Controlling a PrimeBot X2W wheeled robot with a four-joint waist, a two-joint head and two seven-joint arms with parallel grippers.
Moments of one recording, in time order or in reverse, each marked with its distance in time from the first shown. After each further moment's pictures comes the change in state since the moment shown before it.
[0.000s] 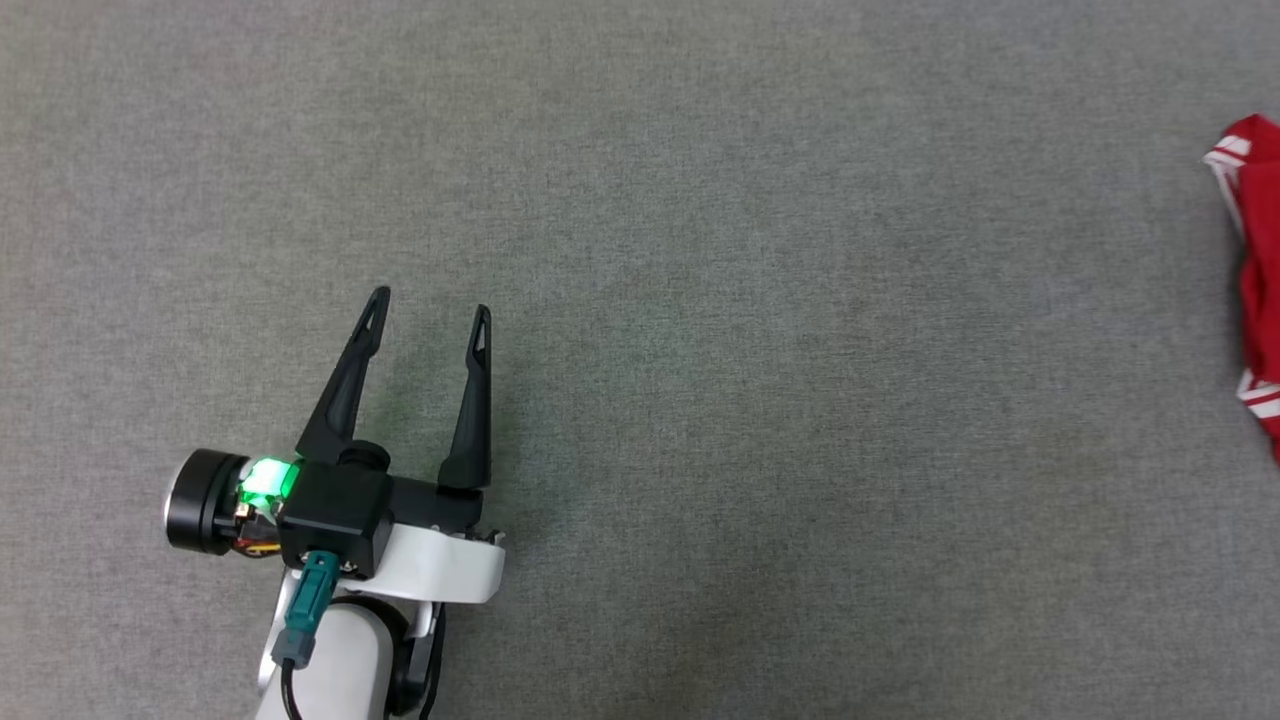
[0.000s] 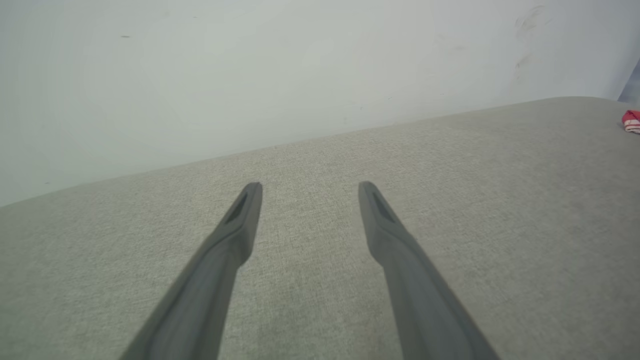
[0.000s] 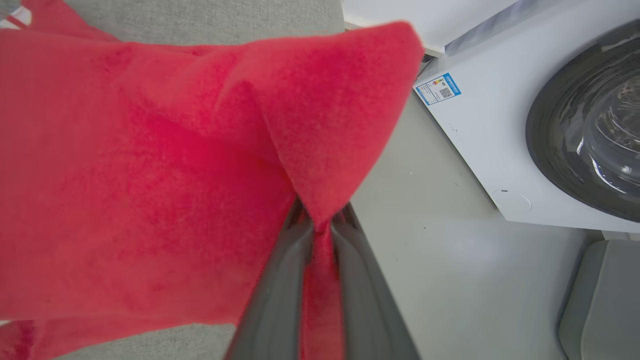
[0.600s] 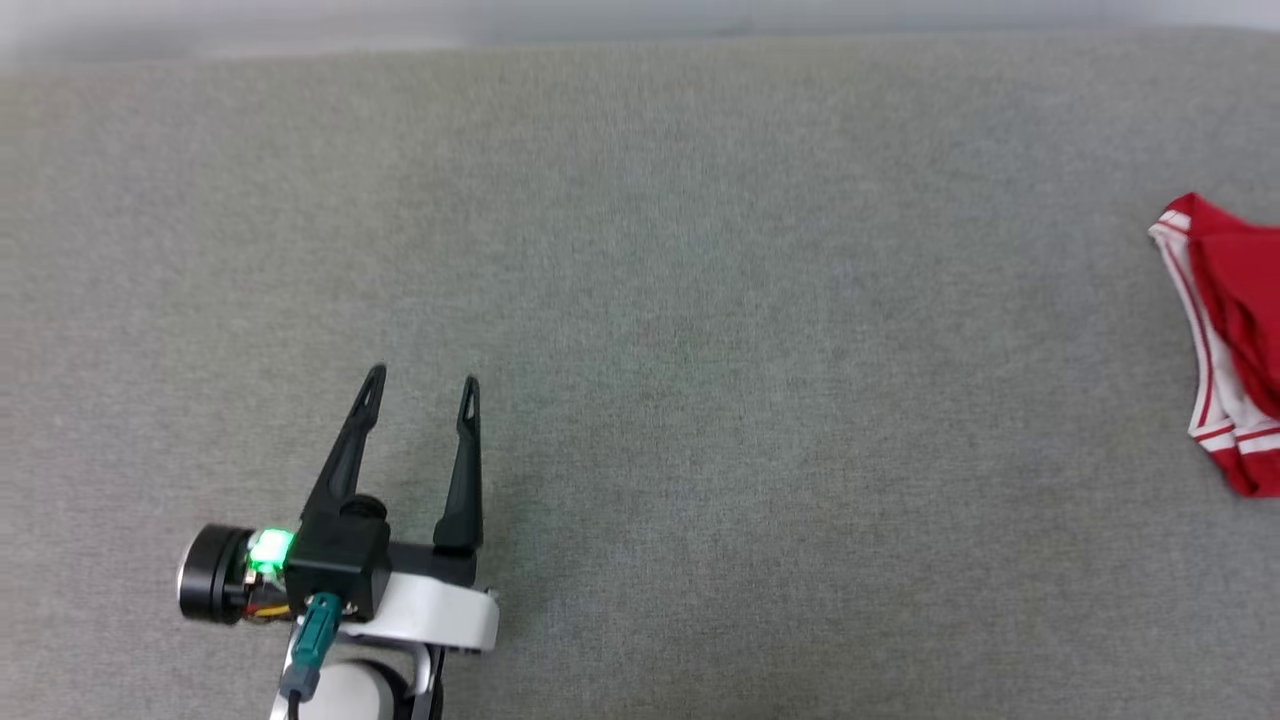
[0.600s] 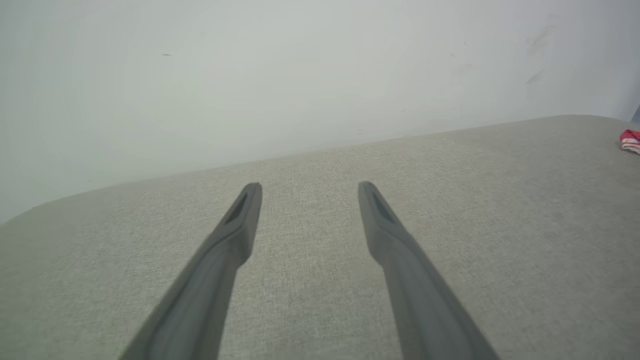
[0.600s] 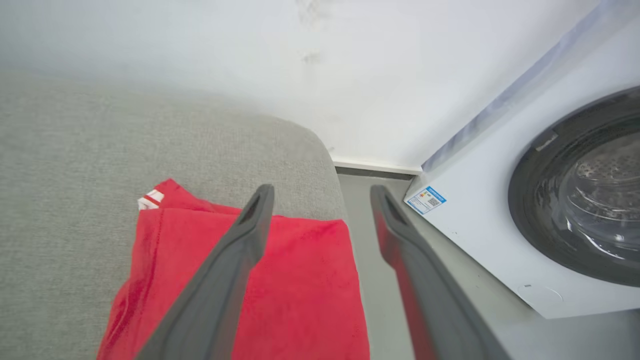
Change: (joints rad) left arm 0.080 -0.003 0.006 0.050 -0.036 0.027 0.000; right arm 0.057 0.232 -0.215 -0.026 -0.202 0.000 -0.332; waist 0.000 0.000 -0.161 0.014
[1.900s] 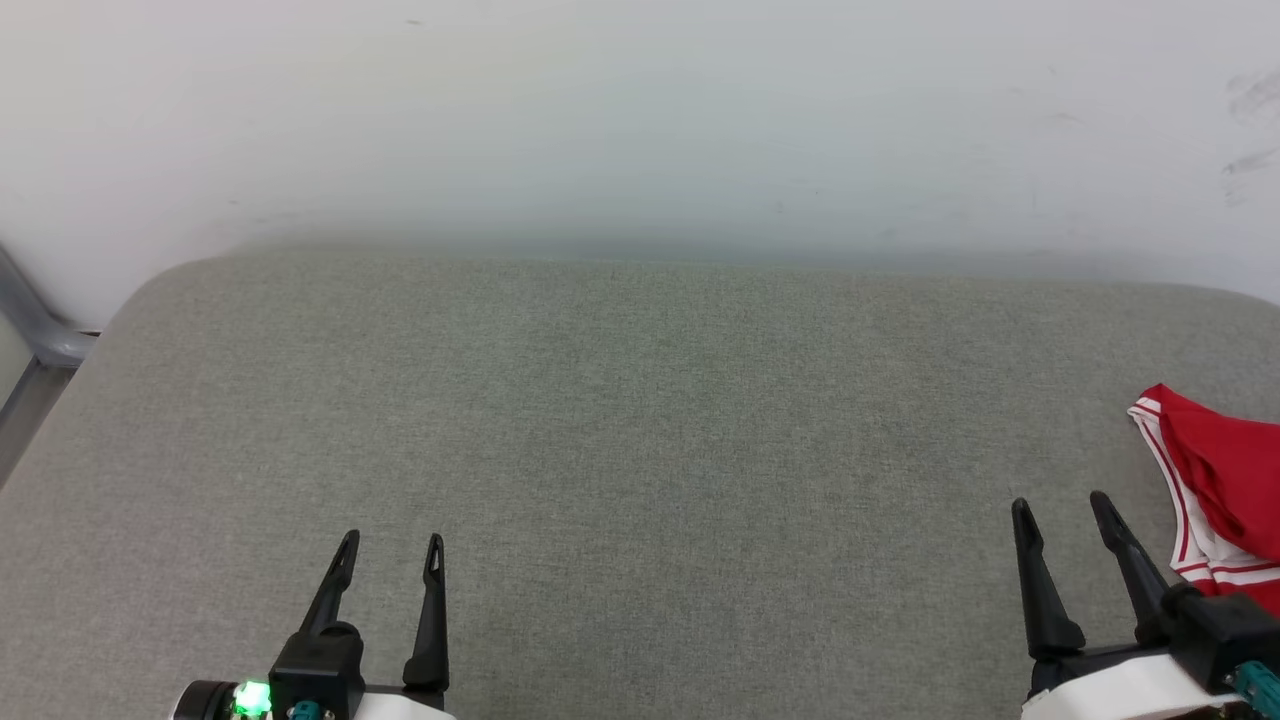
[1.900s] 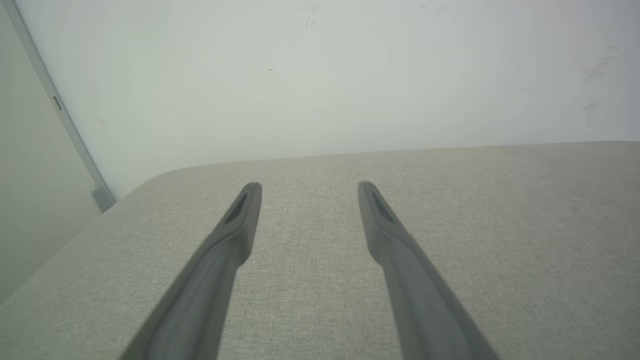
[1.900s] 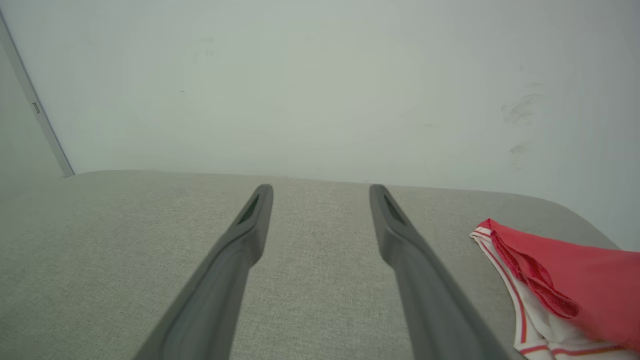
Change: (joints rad) left arm 0.201 -0.006 0.066 0.088 -0.027 -0.009 0.000; right arm 0.574 0.634 0.056 -0.337 -0.178 0.000 -0.429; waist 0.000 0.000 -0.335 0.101
